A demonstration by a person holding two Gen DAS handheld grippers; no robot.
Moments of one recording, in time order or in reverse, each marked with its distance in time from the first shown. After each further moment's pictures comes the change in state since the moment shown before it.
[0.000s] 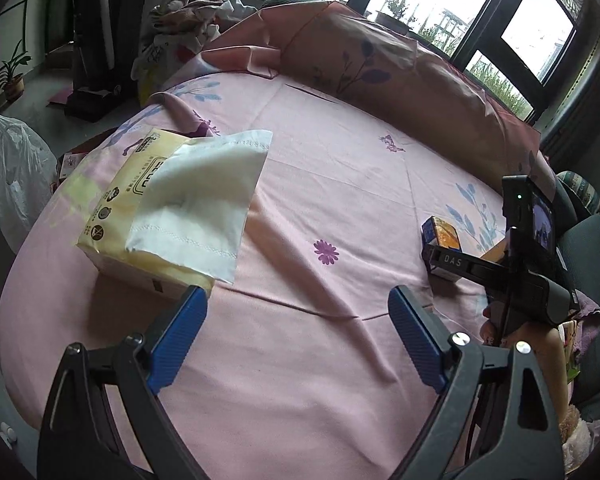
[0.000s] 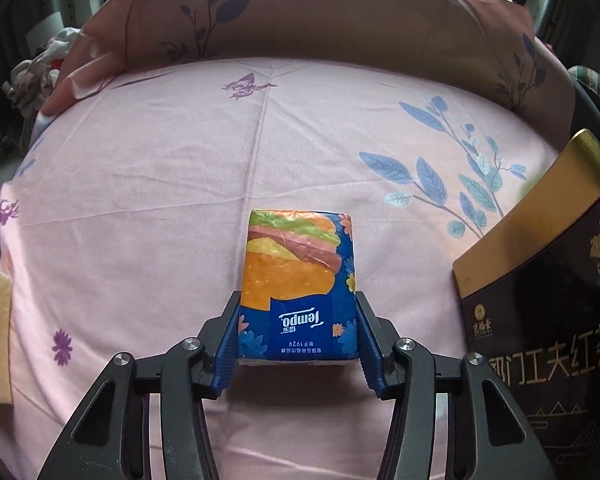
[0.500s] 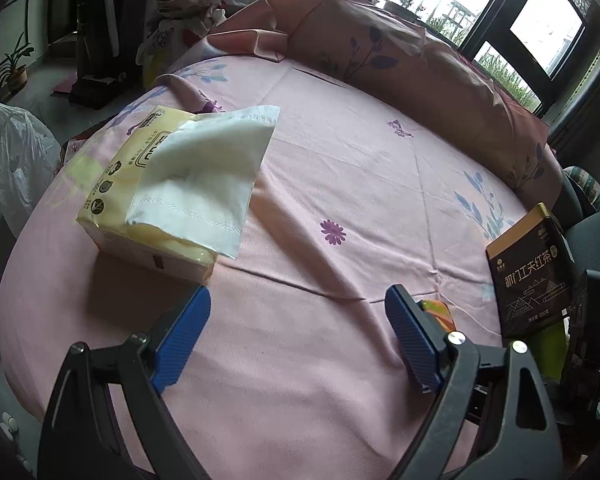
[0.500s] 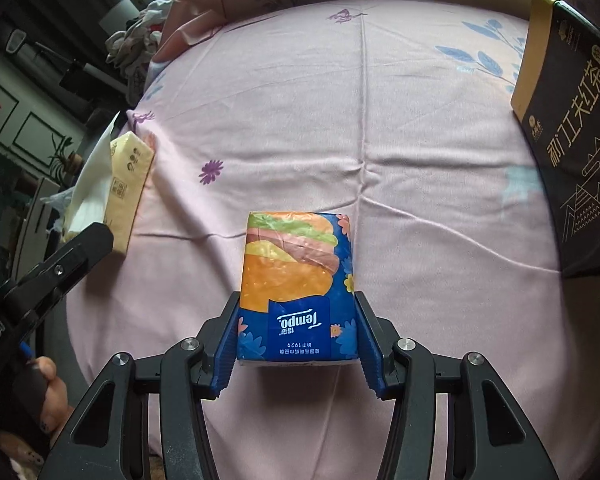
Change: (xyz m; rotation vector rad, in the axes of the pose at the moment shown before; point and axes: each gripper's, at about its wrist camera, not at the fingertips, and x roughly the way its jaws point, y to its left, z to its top) left arm 0.005 -0.001 -0.009 -0.011 0.052 0.022; right arm -0.060 0.015 -0.095 -0.007 0.148 0.360
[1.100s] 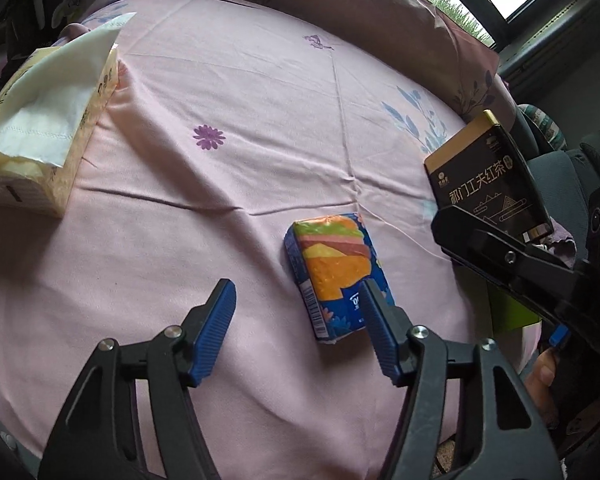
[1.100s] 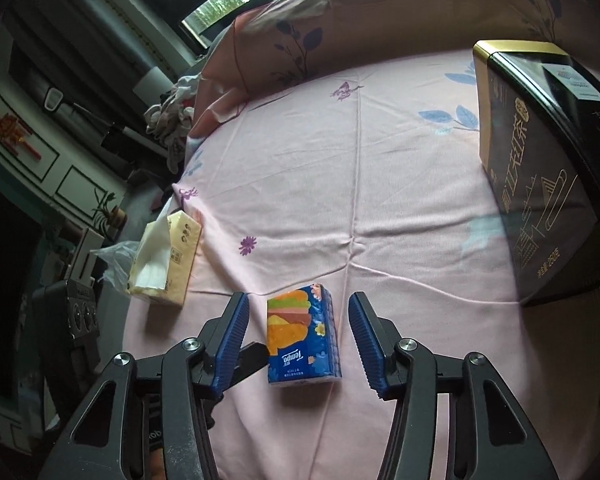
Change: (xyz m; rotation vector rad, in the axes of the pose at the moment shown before) left arm 0.035 -0.061 -0.040 0.100 0.231 -0.192; right arm -0.055 -0.029 0.006 0.064 -0.193 0.172
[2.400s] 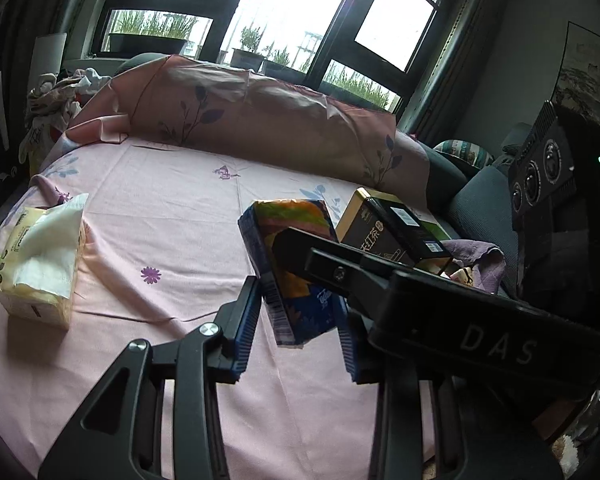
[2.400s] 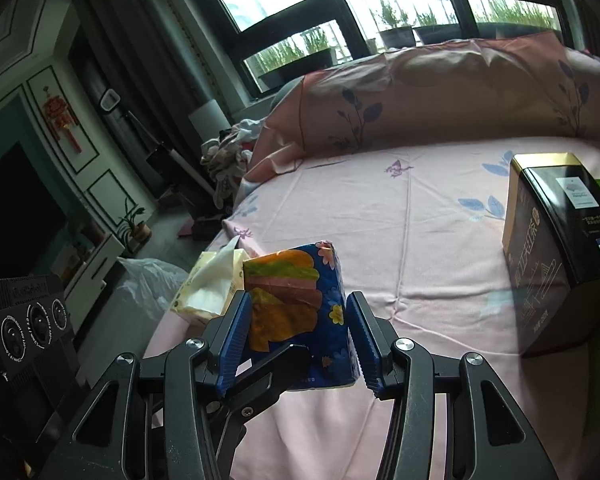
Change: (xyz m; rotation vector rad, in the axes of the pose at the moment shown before) left arm -0.089 -0.059 -0.019 0.254 -0.434 -0.149; right arm -0.060 0.051 -0.012 -0.192 -0.247 0.056
